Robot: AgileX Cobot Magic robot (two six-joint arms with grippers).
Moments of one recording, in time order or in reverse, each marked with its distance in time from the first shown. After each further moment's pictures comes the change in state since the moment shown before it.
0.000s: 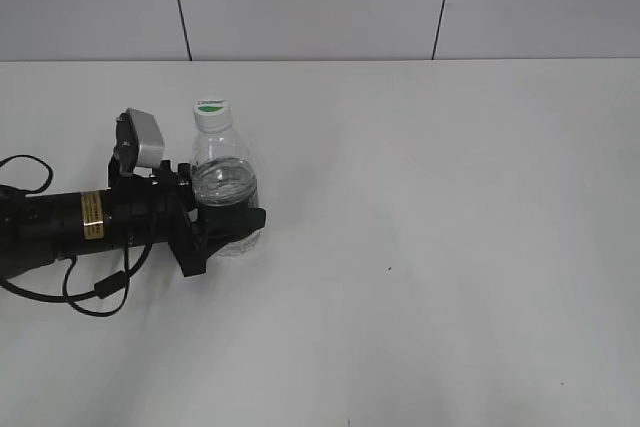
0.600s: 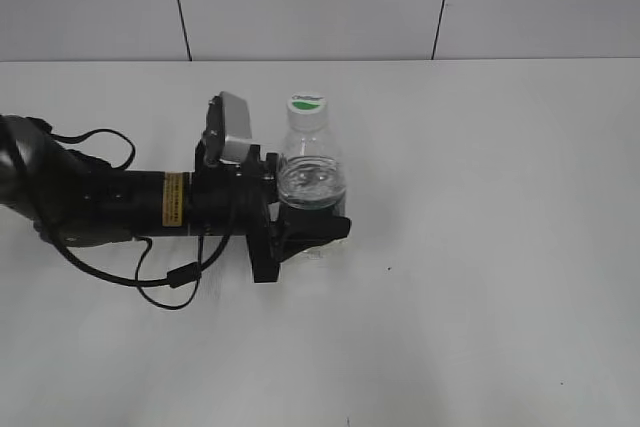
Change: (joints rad) left arm -0.205 -0.031 -0.129 0.056 0.035 -0.100; right arm 0.000 0.156 -0.031 0.025 -0.004 0.044
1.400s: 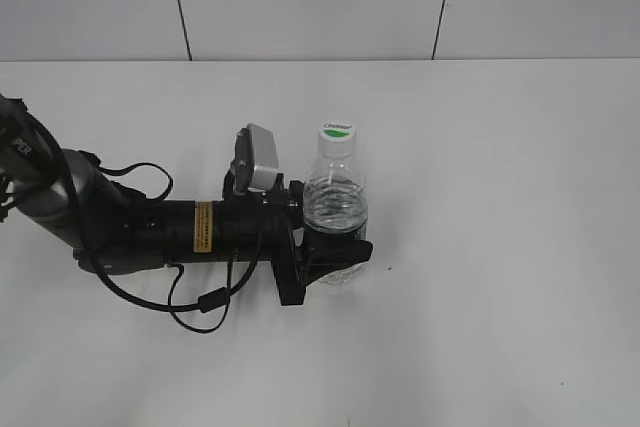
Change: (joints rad) left arm -0.077 0.129 -0.061 -0.080 -0.039 0.015; right arm 0.000 0.238 -0.002 0.074 -0.019 0.050
